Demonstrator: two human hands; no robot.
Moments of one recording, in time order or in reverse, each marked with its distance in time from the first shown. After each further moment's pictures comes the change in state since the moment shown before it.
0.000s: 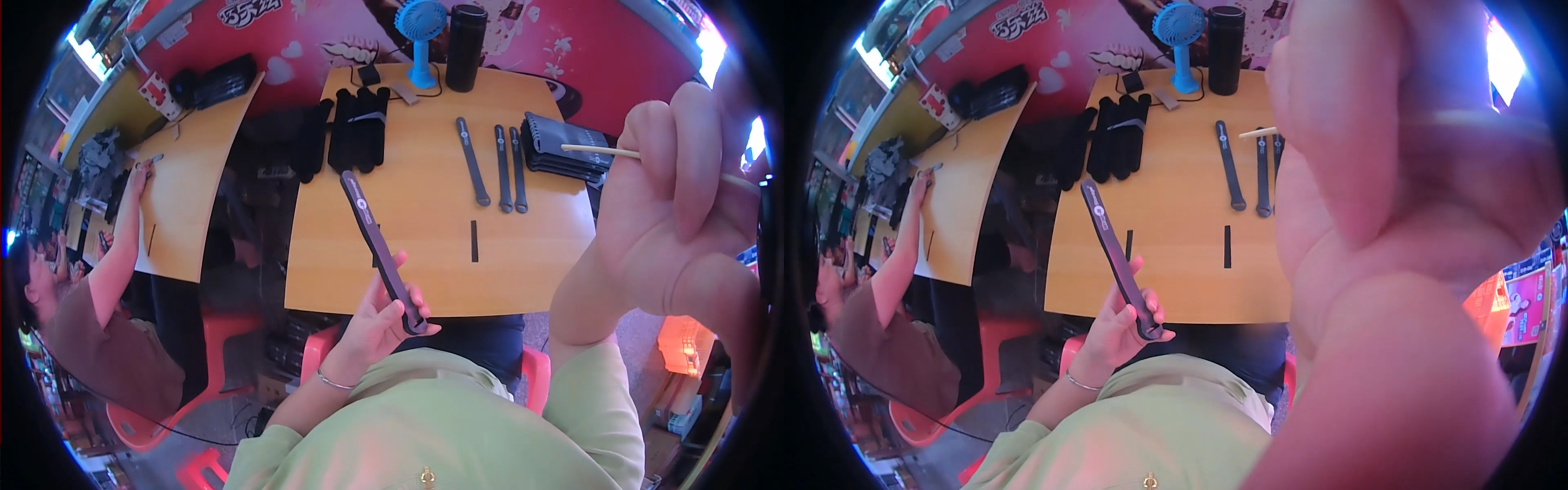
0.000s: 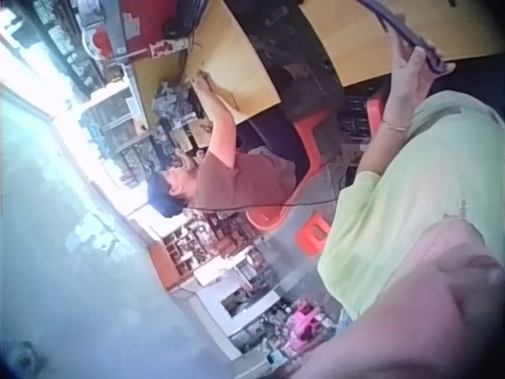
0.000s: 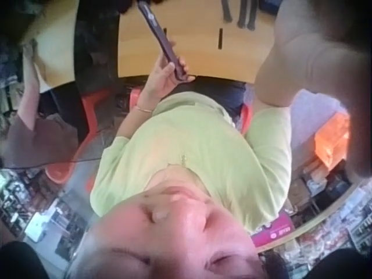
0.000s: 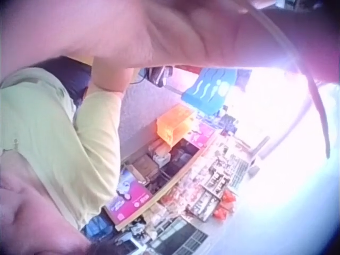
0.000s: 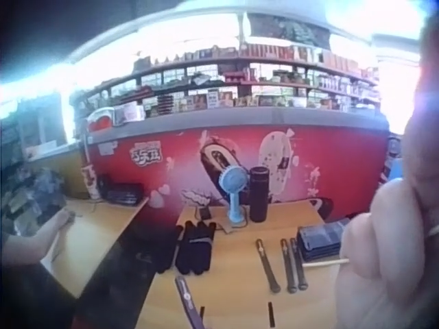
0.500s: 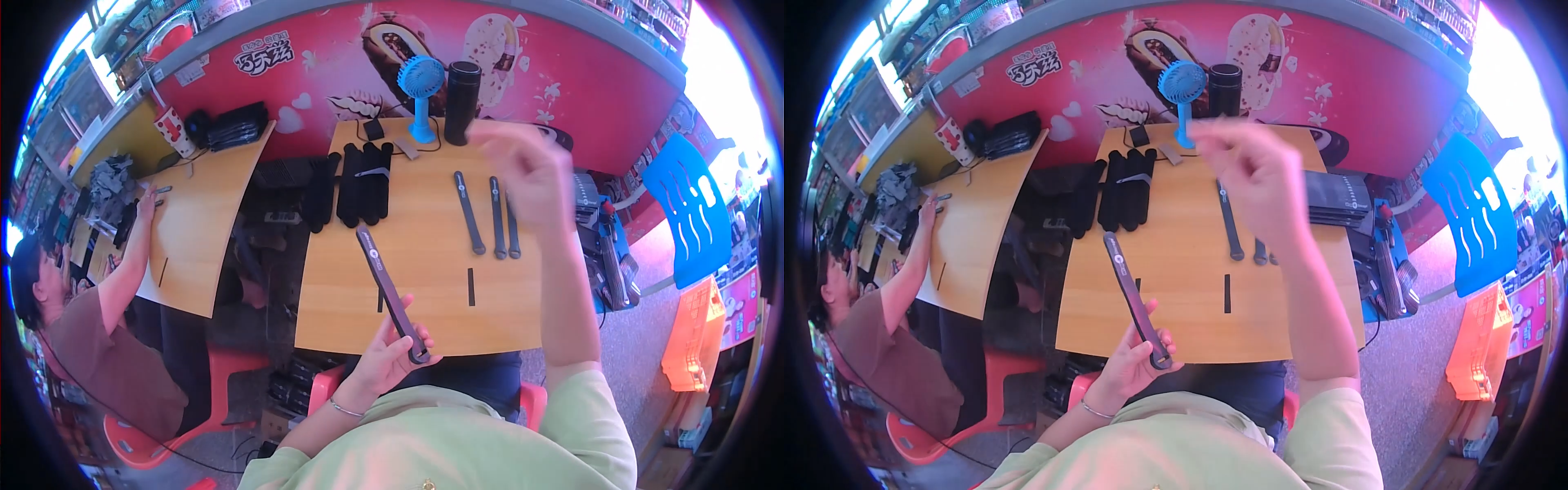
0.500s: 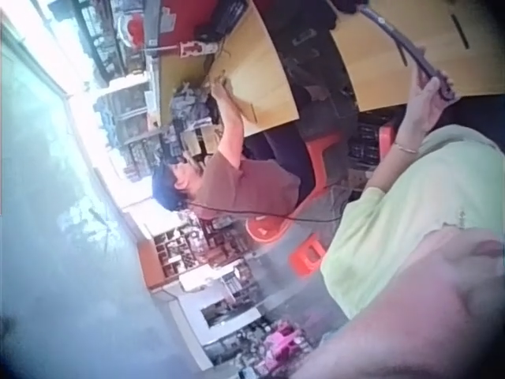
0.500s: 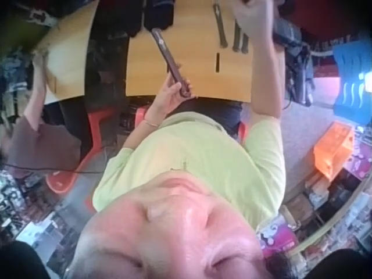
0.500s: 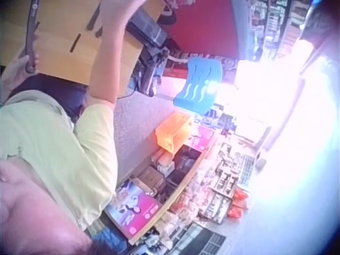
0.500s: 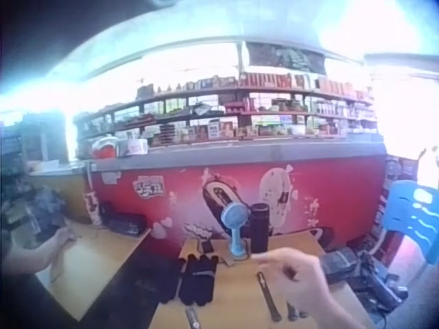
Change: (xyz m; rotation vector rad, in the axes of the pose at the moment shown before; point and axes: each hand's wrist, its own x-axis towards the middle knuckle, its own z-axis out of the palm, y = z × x) left_hand -0.001 -0.003 -0.003 0.032 0.065 -0.012; right_hand 0.007 0.064 0.052 -0.192 0.185 0.339
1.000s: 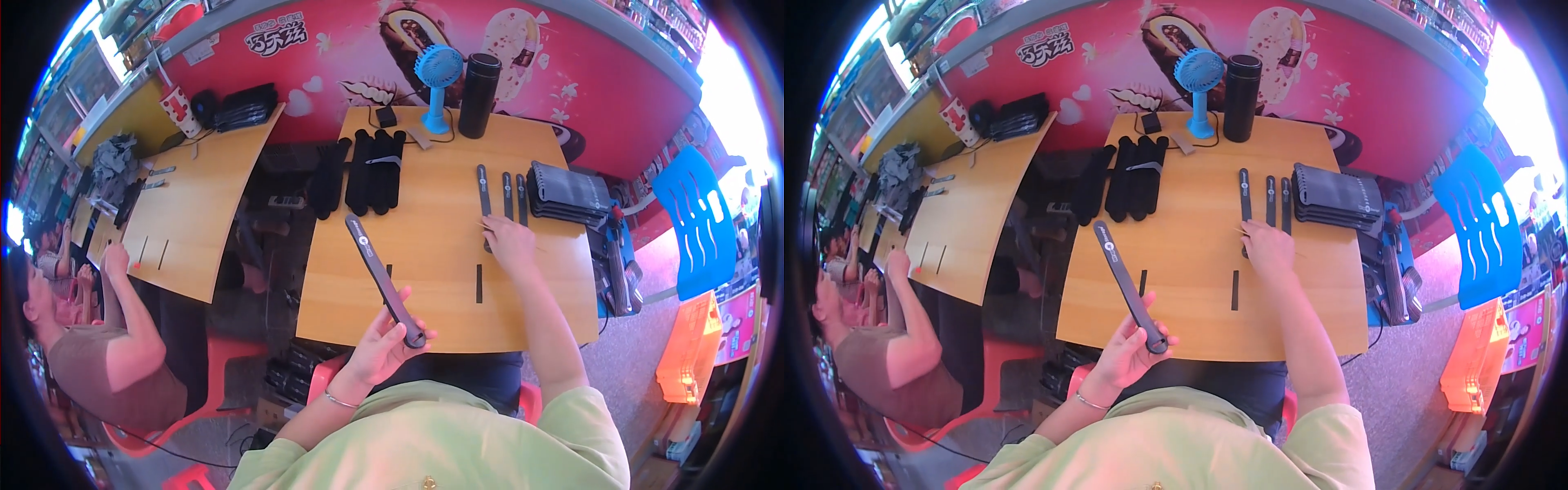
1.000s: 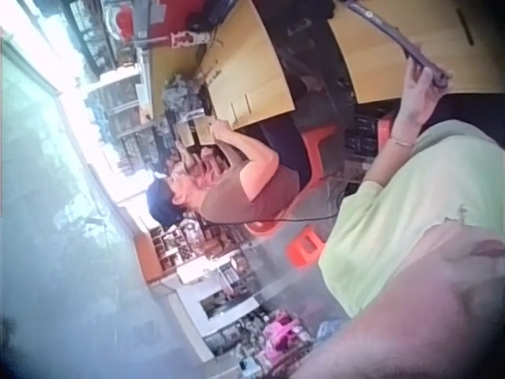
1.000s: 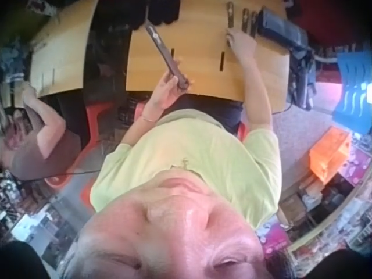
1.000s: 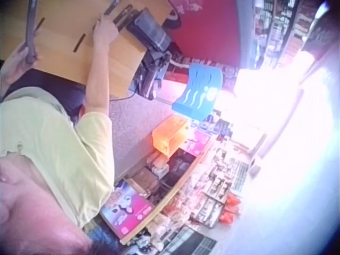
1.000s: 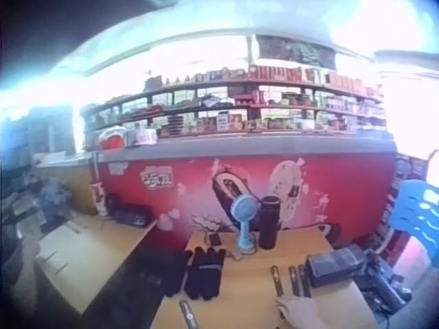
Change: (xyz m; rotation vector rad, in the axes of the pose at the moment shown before) left_hand 0.004 0.009 -0.014 -0.055 -0.007 0.024; right_hand -0.124 0.160 0.018 -0.833 -0.462 0.287
